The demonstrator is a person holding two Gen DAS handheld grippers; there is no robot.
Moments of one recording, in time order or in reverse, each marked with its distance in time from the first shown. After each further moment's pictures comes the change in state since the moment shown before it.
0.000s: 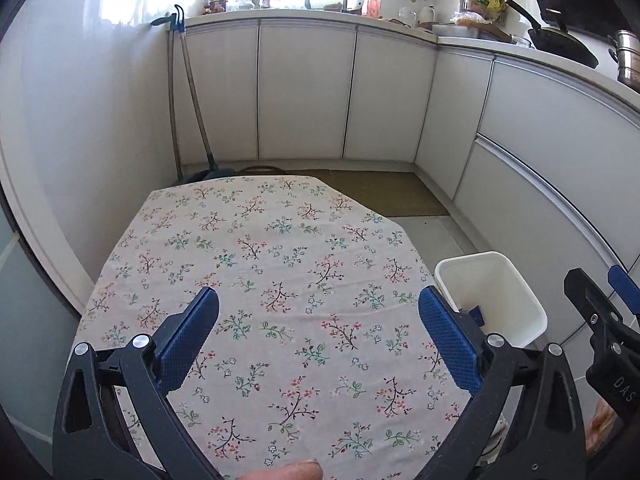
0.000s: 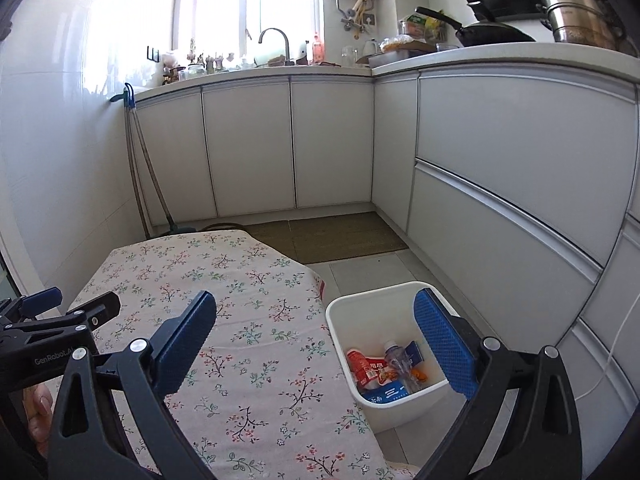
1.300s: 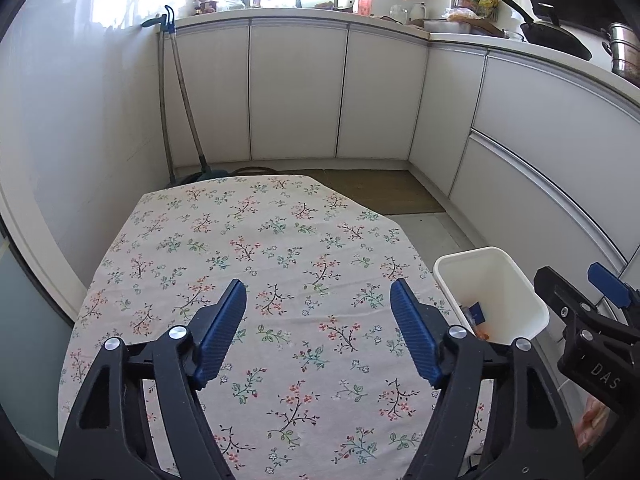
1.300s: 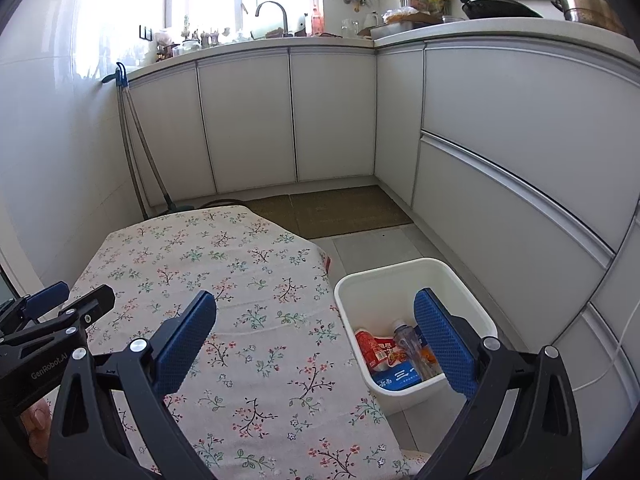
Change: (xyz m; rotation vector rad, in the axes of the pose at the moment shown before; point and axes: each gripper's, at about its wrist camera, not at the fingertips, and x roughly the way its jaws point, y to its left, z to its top) left arm 0.008 0.001 -0.005 0.032 -0.007 -0.021; right arm 0.022 0.010 -0.003 0.009 0.096 0.000
